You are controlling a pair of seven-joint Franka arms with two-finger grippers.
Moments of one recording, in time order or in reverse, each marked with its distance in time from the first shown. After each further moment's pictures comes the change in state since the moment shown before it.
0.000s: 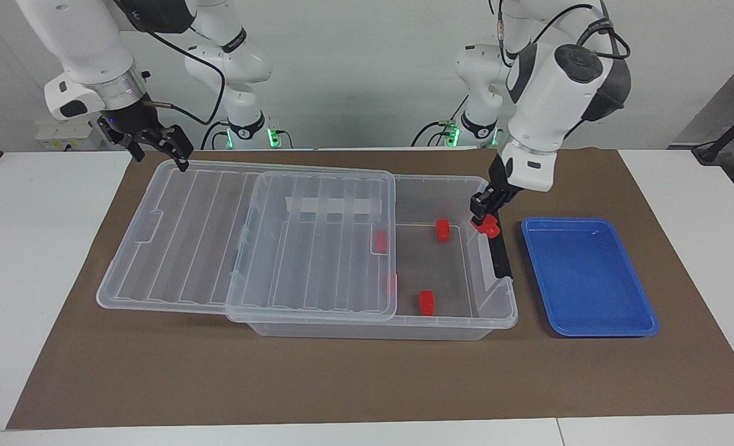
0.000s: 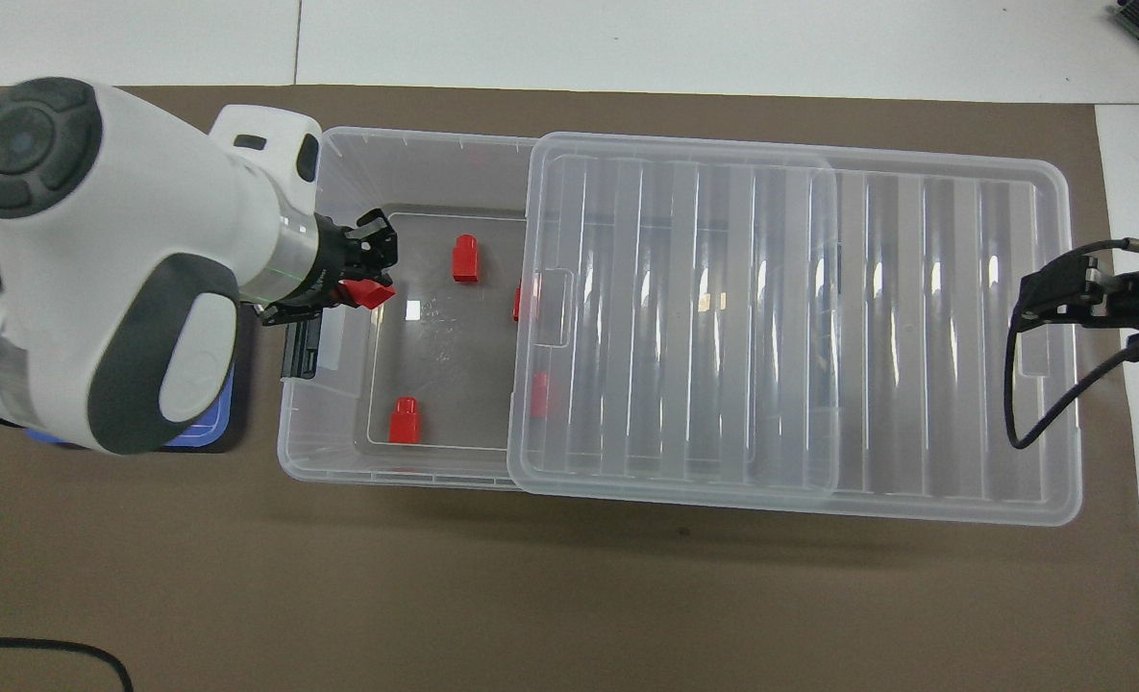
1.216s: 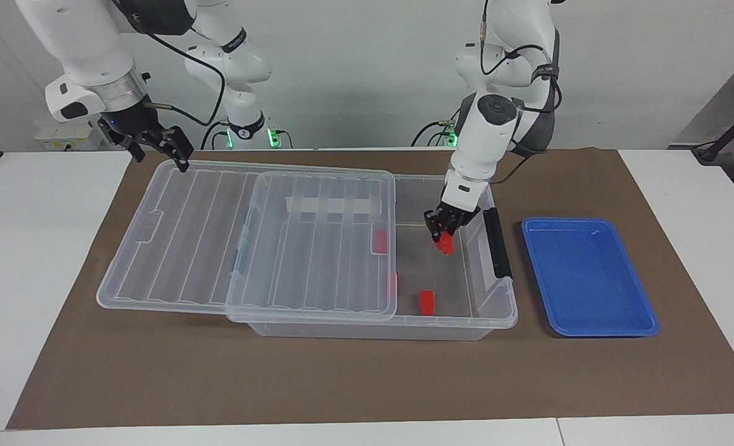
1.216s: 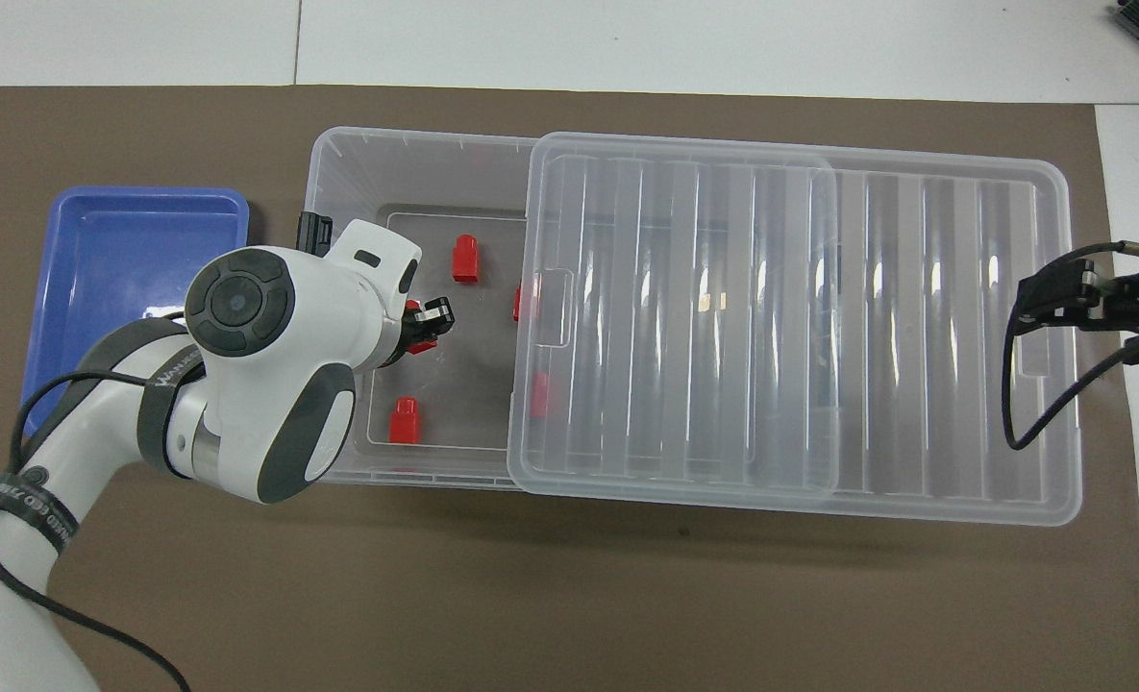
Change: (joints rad) left arm -0.044 0.025 0.027 -0.287 0.042 0.299 0.200; right arm 0.000 0.000 -0.002 -0.010 0.000 0.000 0.000
